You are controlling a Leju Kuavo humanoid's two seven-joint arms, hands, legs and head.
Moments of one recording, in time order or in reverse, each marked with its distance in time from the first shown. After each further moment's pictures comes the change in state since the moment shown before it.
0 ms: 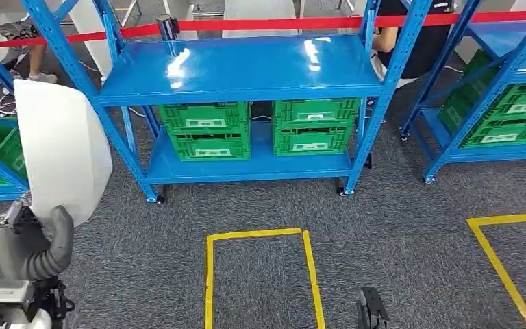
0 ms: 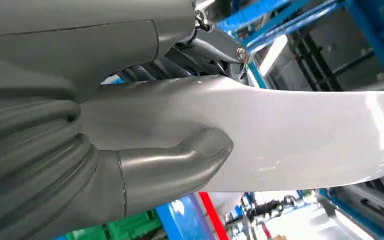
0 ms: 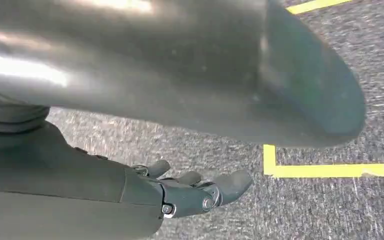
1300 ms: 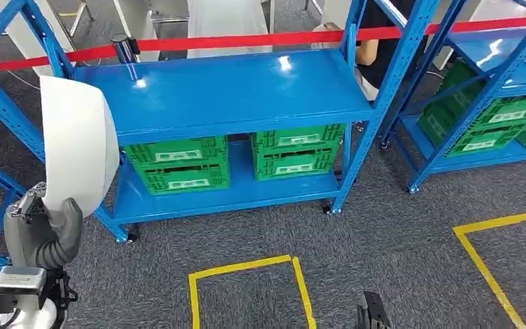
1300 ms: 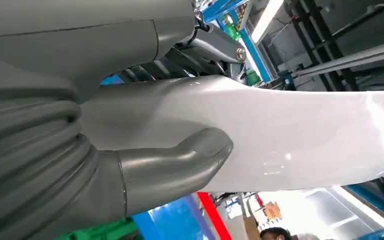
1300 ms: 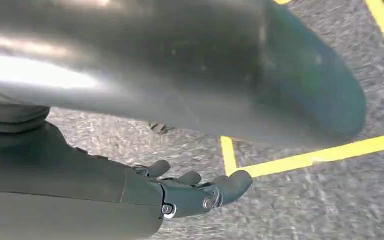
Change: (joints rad) left arm -0.046 0.039 -0.045 0.049 -0.010 0.032 0.002; right arm 0.004 0.005 0.006 0.000 -0.065 -0.018 0.034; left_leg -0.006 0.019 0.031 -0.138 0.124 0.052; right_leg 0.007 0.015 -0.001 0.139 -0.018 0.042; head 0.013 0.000
